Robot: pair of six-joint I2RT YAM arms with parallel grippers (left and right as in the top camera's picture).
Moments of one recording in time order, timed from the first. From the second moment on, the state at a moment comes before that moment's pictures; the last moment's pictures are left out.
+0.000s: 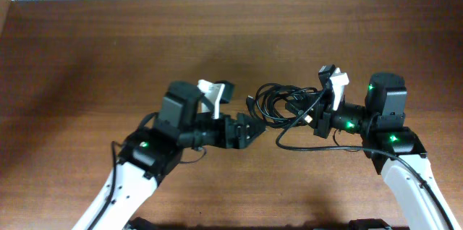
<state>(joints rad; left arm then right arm) -0.50 1.15 0.92 -0.47 0.62 -0.60 0.04 1.16 0.75 -0.20 -1.06 0.03</state>
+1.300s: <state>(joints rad) -0.56 1.41 0.92 -0.16 0.62 -0.82 0.04 1.16 0.75 -0.20 -1.04 0.02</state>
